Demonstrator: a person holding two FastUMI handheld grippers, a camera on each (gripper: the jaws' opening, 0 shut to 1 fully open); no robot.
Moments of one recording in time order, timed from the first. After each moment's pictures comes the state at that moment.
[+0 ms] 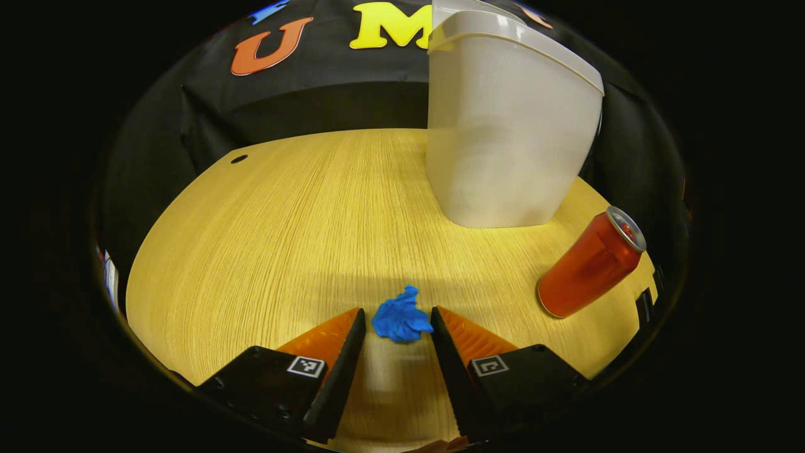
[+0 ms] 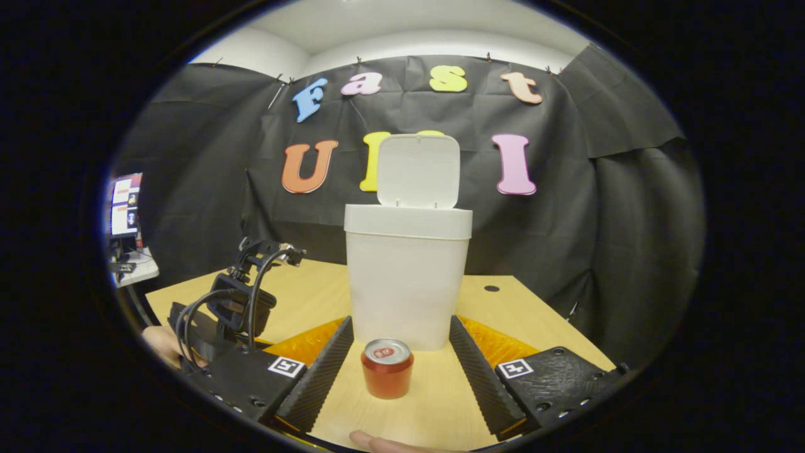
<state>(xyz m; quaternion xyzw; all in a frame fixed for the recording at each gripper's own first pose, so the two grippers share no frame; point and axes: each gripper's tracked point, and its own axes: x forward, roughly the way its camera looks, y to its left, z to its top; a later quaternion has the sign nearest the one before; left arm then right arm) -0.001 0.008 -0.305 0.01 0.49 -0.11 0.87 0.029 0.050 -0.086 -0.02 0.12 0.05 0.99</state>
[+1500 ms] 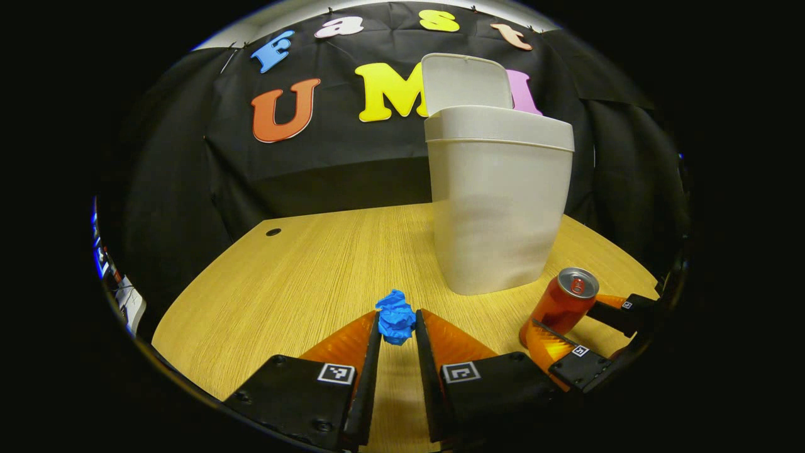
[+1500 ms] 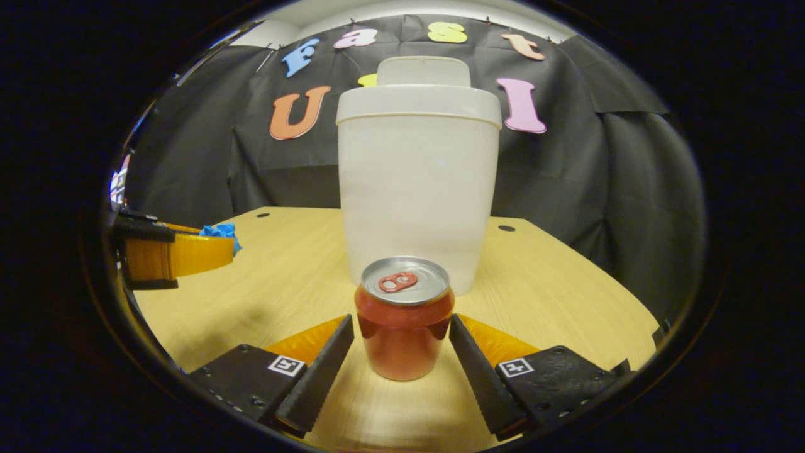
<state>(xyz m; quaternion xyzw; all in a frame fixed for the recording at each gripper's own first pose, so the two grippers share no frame) 0.023 0.017 -0.210 0.04 0.33 -0.07 0.94 0.065 0.066 -0.218 -0.02 0.22 0.03 0.97</state>
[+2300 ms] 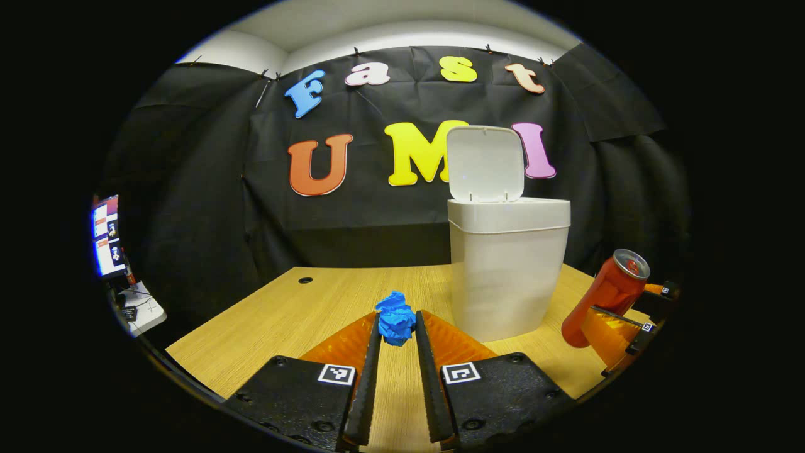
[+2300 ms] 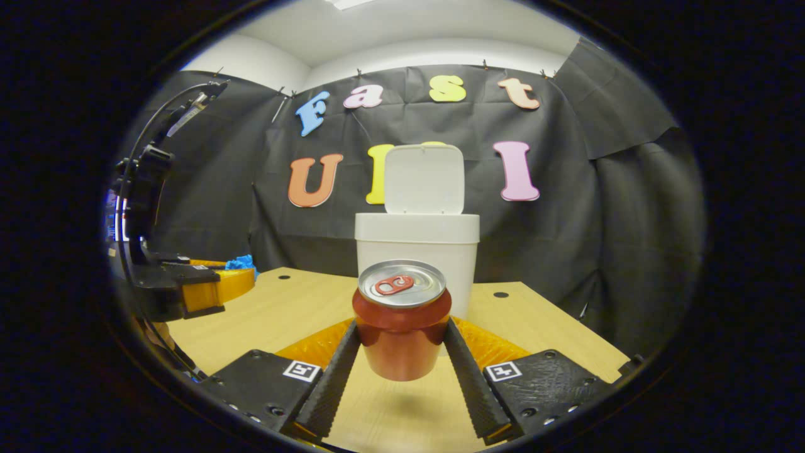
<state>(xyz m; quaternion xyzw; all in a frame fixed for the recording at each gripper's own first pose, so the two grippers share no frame) 0.015 0.035 -0.105 0.03 0.19 -0.02 0.98 0.018 0.066 -0.074 -0.01 0.07 0.08 0.99</state>
